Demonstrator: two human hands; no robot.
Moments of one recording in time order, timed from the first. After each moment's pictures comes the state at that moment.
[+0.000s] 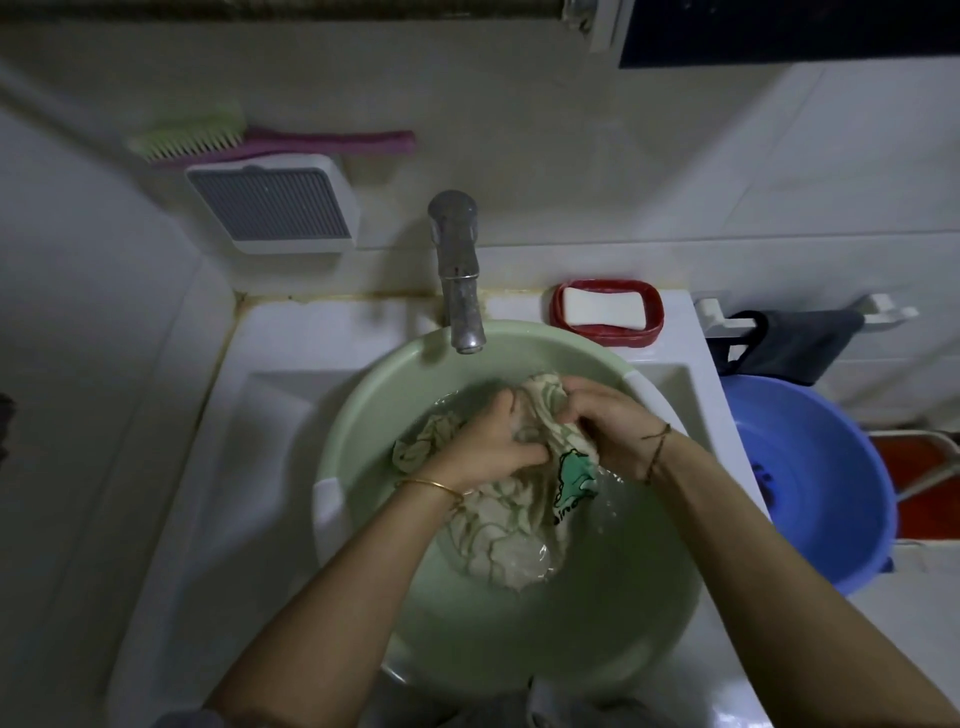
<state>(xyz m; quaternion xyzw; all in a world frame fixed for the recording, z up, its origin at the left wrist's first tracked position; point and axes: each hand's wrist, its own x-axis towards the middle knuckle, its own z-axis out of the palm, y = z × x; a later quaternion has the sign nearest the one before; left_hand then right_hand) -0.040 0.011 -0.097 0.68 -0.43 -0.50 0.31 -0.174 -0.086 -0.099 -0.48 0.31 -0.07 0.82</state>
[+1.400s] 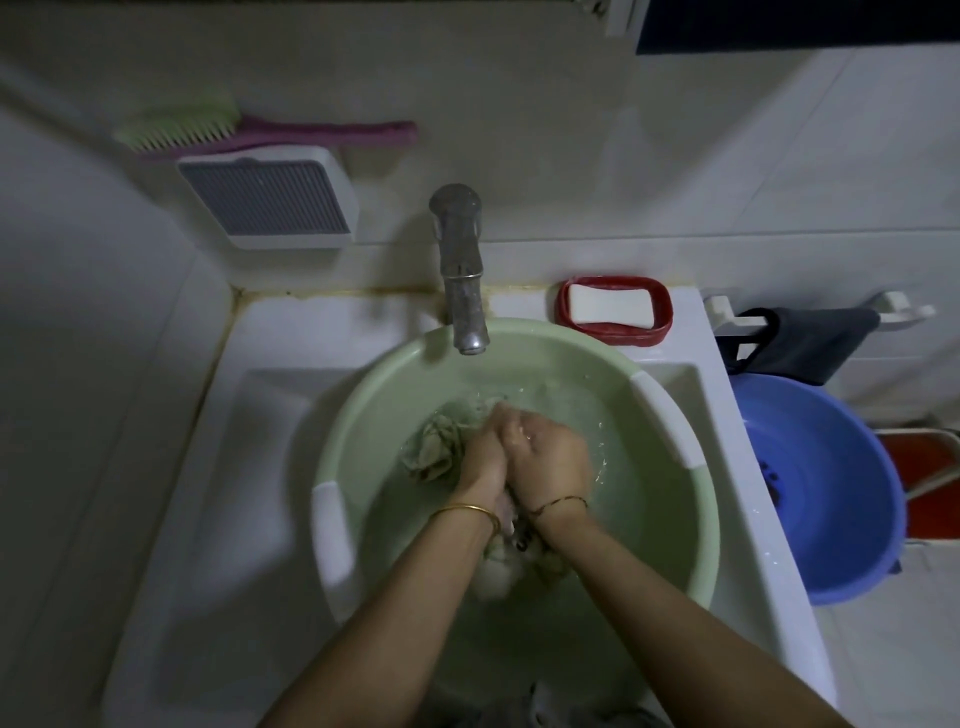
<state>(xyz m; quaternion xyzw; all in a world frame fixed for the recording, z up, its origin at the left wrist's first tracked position) -0.068 0.009 -0.118 0.64 0.04 -0.57 0.52 -0.125 -0.012 -0.115 -0.72 0.56 -0.18 0.37</state>
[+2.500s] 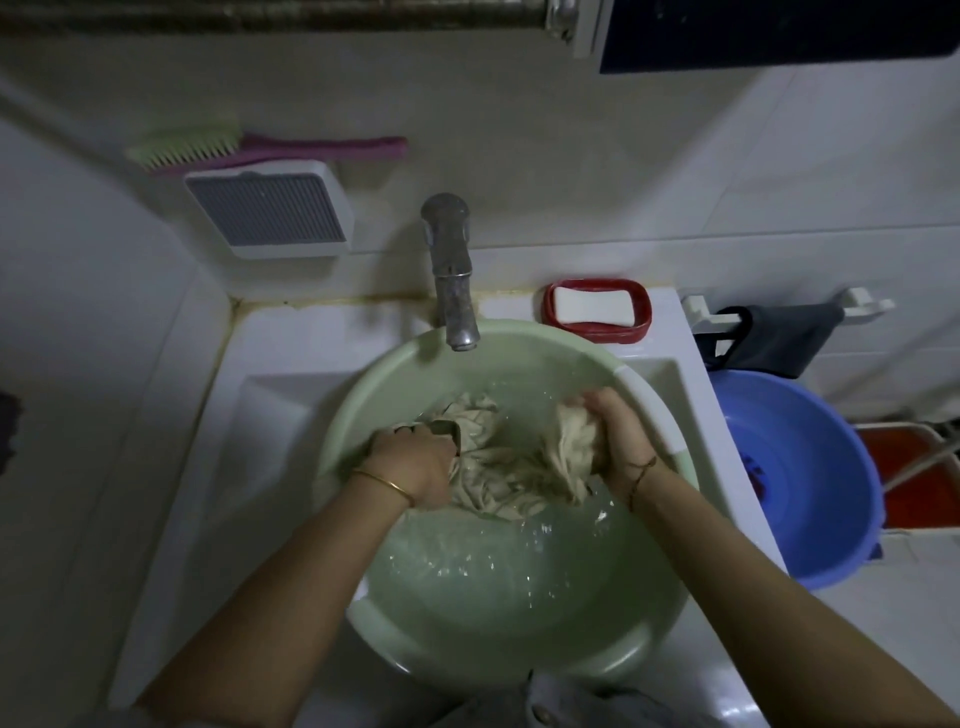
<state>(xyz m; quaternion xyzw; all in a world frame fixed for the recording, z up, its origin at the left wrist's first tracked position) 0.003 0.044 -0.100 0.74 -0.58 -0.25 -0.22 -0.182 -0.057 -0.114 -0.38 0.53 -0.22 0.73</state>
